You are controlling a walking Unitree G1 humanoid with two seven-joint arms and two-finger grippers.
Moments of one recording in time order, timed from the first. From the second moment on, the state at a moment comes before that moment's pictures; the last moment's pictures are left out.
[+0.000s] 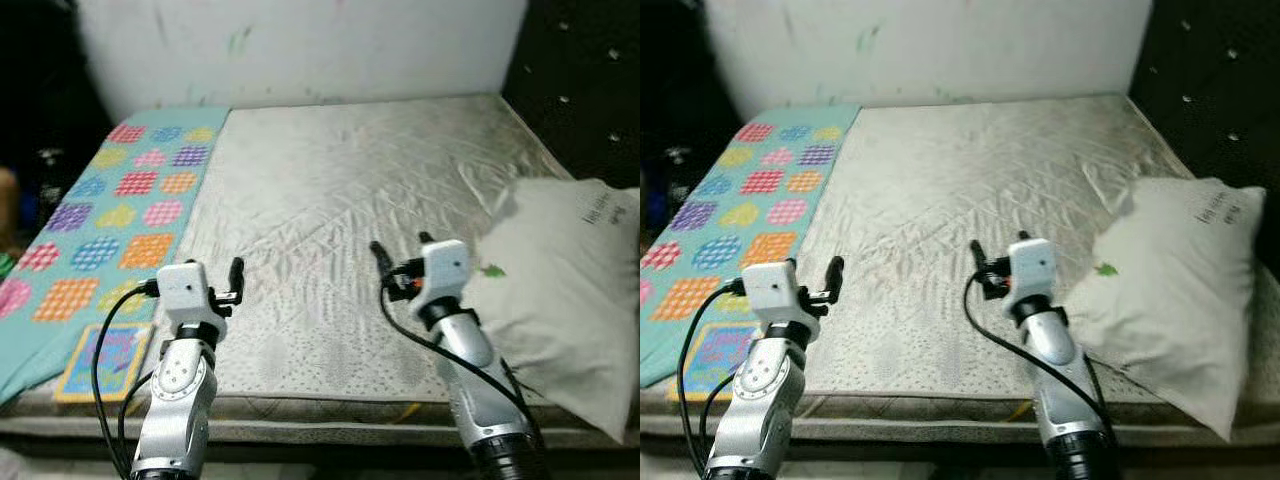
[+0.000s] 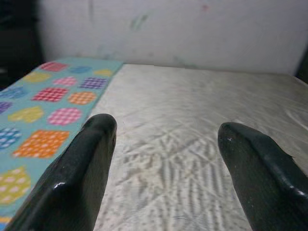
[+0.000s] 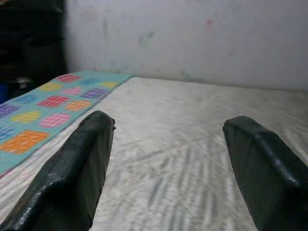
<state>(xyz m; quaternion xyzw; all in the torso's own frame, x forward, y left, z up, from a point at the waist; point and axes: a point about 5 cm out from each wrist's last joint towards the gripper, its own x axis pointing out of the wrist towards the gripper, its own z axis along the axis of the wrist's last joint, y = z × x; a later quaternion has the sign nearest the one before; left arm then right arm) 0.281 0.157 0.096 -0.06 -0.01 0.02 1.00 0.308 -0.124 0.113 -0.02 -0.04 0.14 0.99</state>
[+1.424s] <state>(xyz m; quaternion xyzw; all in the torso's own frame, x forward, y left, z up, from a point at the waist) 0.292 0.150 0.099 -0.10 0.00 -0.02 1.00 0.289 -0.166 0.089 -0.02 0.00 0.04 1.00</state>
